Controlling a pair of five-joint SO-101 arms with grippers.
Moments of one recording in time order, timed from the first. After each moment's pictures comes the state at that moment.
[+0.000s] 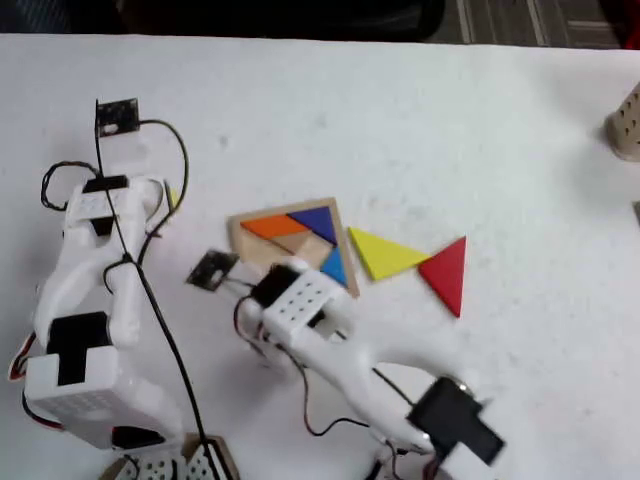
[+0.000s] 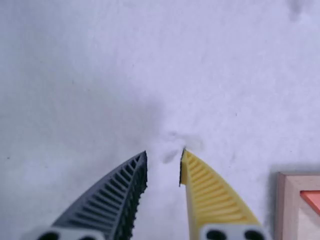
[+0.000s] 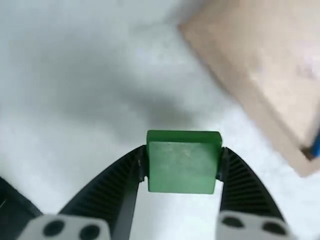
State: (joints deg) left arm -16.9 9.0 22.9 44.8 7.7; right arm -50.5 -5.6 32.3 72.8 14.5
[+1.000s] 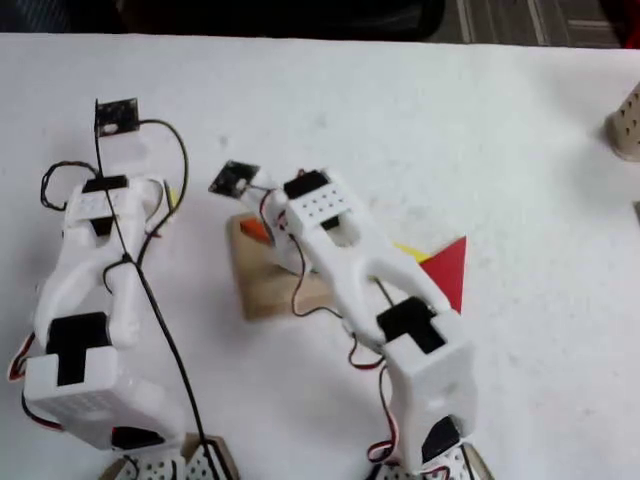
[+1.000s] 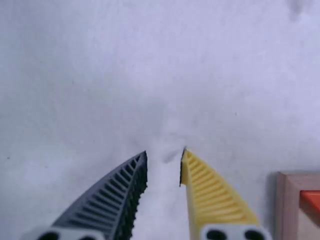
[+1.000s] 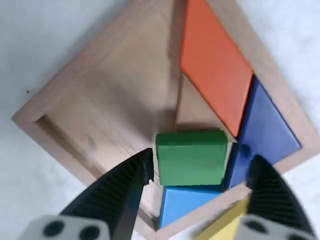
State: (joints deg) left arm -16.9 9.0 22.9 44.8 7.7; right arm -32.8 23.7 -1.9 71.4 36.0
